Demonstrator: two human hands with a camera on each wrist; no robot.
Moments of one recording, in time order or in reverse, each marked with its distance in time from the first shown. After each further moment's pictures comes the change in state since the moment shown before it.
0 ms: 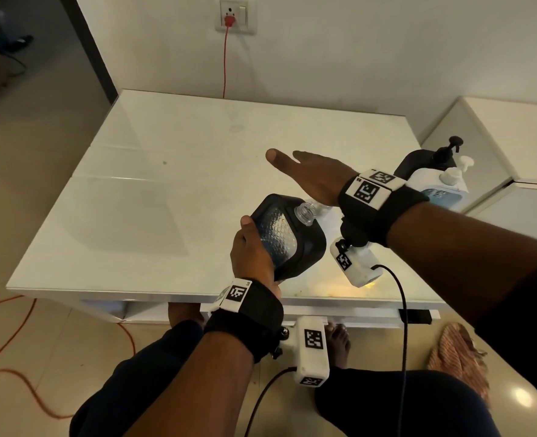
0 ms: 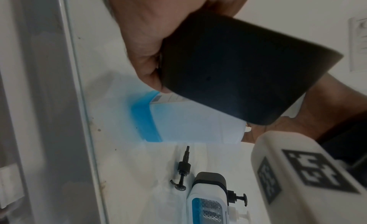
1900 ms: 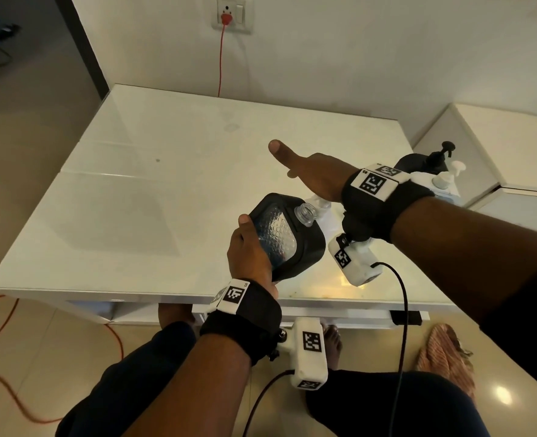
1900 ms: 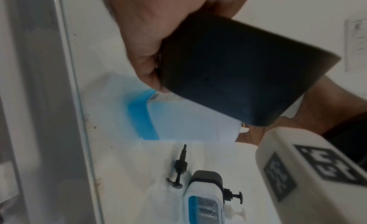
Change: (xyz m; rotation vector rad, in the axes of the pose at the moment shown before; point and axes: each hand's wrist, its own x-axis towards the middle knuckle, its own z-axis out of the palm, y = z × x) left_hand -0.001 0.001 0.000 0.043 -0.007 0.030; right_hand -0.008 -0.009 -0.010 0.030 -0.026 0.072
